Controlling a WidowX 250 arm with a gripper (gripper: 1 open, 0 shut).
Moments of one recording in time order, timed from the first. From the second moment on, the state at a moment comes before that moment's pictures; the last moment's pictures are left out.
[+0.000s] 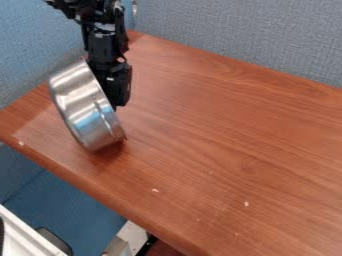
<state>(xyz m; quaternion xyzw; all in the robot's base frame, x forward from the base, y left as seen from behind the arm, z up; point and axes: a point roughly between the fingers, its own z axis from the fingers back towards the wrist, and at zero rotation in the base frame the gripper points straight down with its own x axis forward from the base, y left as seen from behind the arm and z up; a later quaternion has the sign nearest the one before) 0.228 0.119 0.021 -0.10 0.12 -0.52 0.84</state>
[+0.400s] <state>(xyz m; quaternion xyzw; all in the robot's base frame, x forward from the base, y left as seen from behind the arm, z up) 0.228 0.120 0.022 -0.09 0.11 -0.51 0.85</state>
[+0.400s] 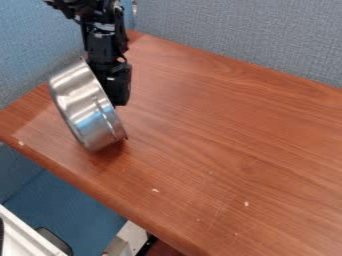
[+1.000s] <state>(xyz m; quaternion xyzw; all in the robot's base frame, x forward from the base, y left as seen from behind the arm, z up) 0.225 0.124 0.022 -0.07 0.11 -0.51 0.85</state>
